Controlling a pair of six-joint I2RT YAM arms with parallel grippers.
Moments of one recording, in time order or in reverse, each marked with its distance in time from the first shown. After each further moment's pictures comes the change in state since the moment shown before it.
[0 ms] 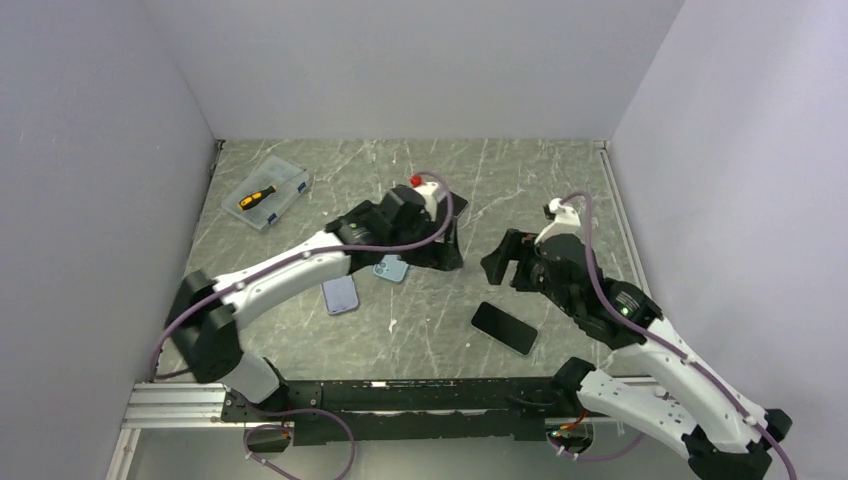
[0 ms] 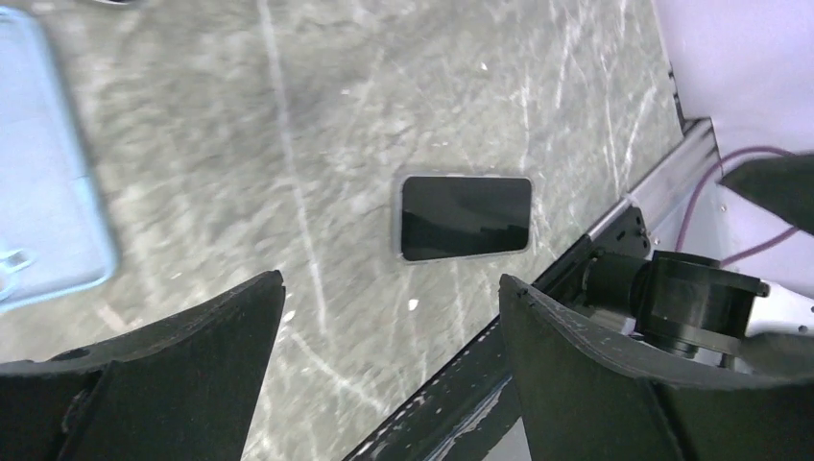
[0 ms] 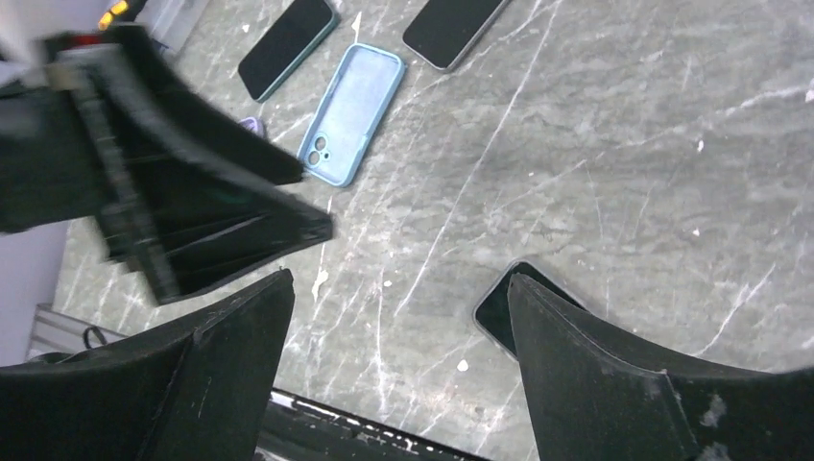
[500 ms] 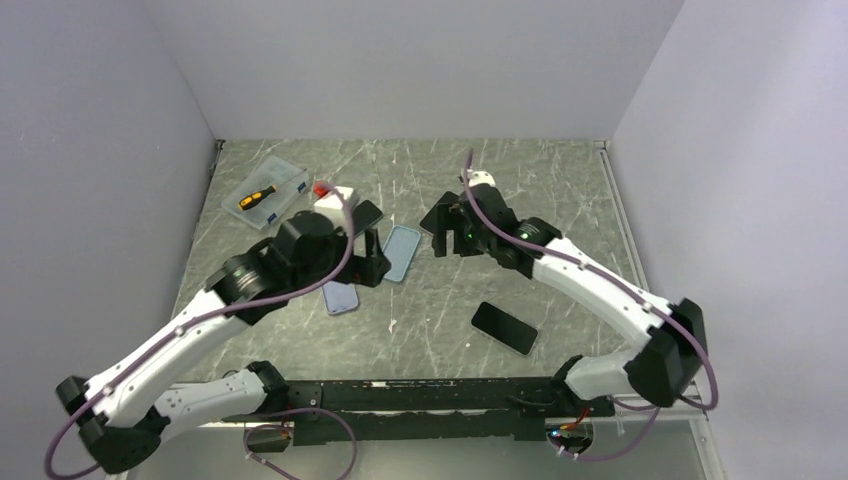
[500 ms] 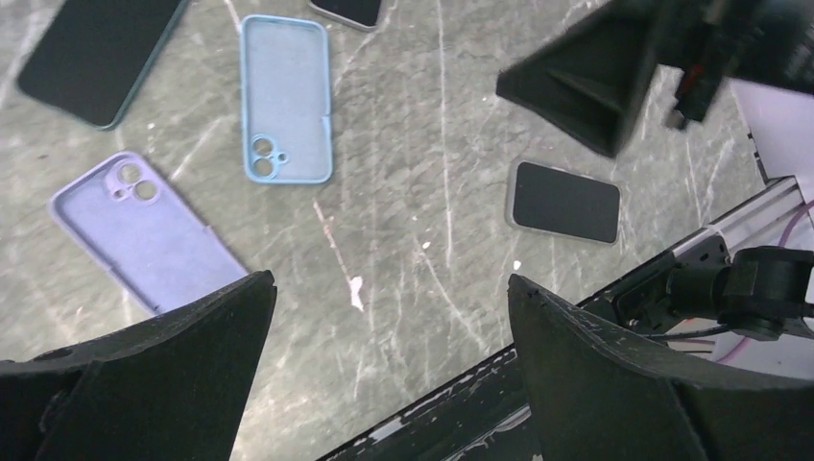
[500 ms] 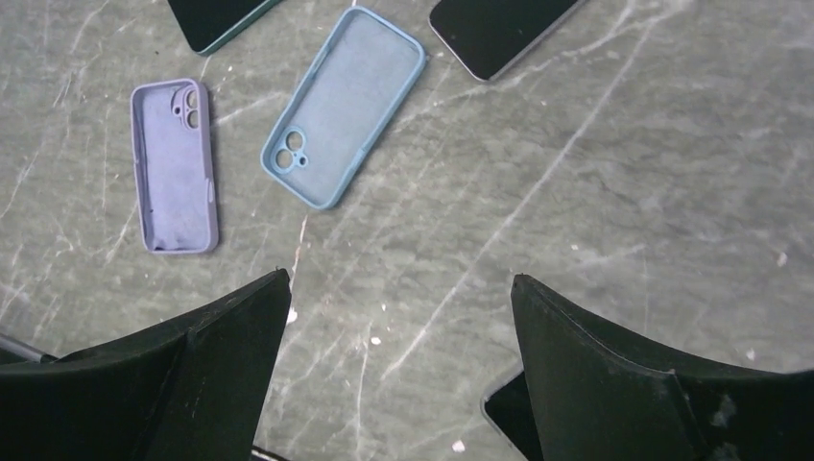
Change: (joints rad) left arm 0.063 -0.573 -0.170 -0.288 -0.284 0.090; right arm -0.028 0.562 0.196 0.177 -0.112 -0.175
